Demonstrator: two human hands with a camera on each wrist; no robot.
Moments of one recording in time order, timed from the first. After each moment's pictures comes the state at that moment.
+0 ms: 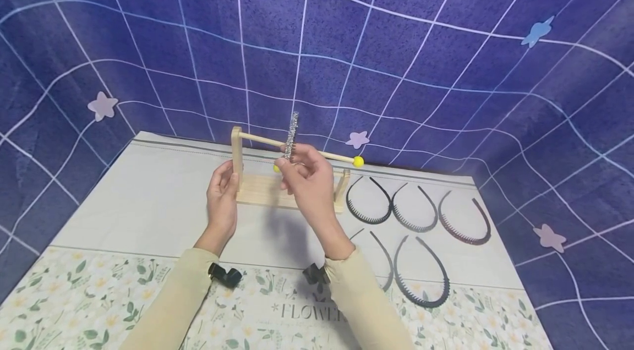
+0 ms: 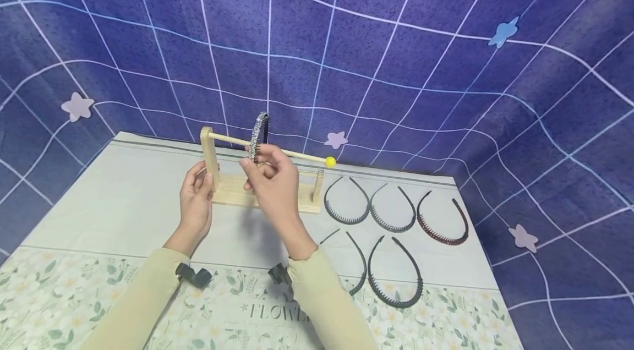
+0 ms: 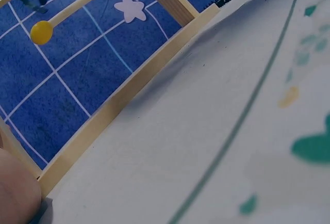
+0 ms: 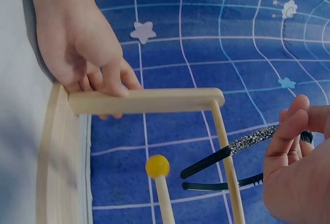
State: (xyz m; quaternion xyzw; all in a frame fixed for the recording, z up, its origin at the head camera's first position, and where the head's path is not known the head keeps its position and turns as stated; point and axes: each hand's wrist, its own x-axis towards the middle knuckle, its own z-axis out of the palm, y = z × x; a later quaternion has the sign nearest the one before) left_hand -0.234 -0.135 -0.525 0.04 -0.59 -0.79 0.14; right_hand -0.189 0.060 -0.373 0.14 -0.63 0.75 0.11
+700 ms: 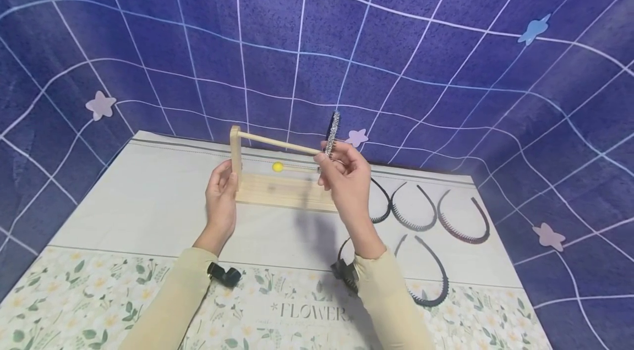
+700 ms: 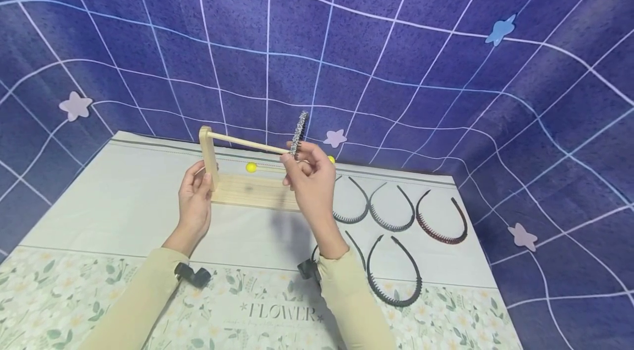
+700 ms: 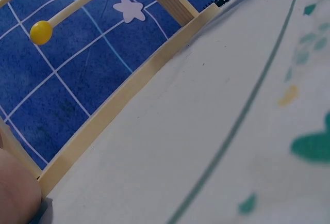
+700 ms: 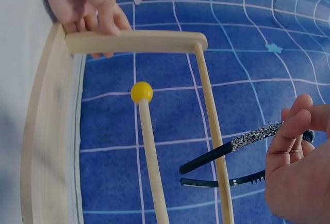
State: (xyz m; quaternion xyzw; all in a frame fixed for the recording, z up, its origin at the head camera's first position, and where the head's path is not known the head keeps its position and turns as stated) left_hand -0.233 -0.133 -0.527 0.04 -0.59 -0.80 0.15; right_hand -0.192 0.120 -0.377 0.12 -0.62 0.76 0.17
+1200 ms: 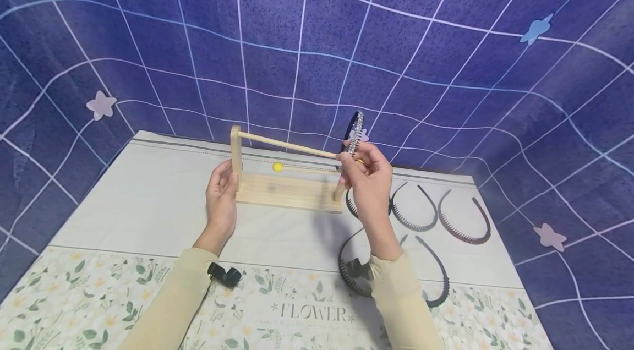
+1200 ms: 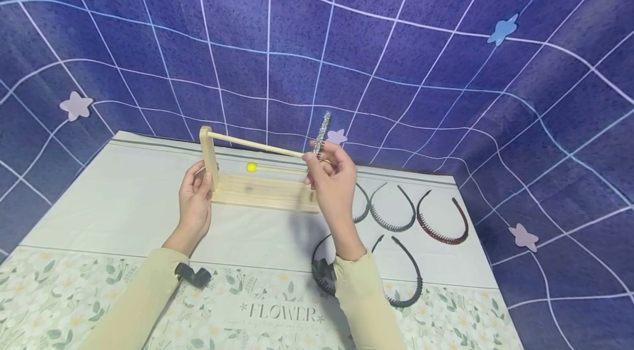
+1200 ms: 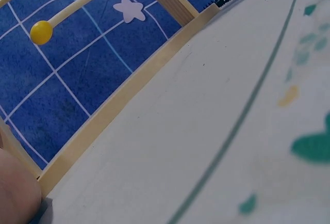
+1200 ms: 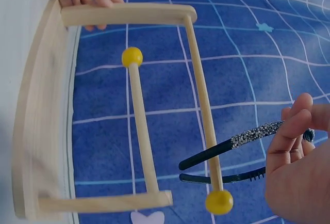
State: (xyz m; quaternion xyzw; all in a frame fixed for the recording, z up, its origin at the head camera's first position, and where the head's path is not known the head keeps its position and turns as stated) left_hand -0.229 -0.134 -0.527 0.03 -0.61 -0.78 0.14; right_hand -0.192 0.149 -0.373 0.12 -0.61 0.75 0.21
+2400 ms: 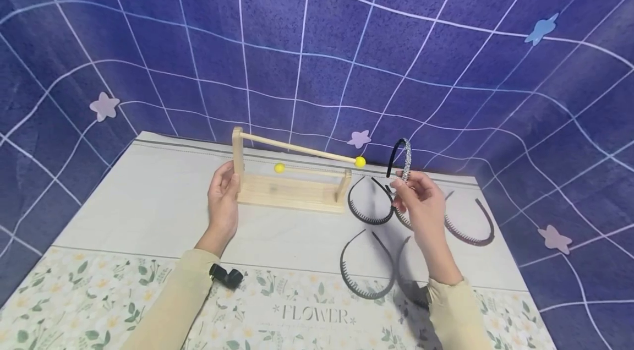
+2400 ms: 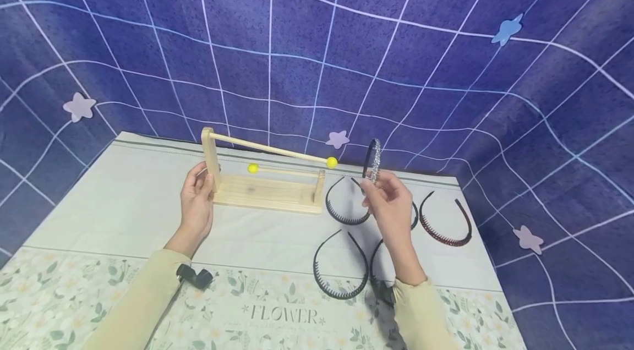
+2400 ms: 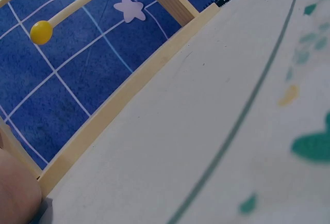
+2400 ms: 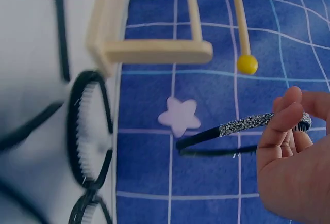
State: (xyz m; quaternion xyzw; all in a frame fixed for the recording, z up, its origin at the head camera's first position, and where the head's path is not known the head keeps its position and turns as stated) left_hand -0.232 -0.136 -0.525 0.03 -0.60 -0.78 0.14; right_hand -0.177 0.259 -0.410 0.01 -0.69 0.70 0.19
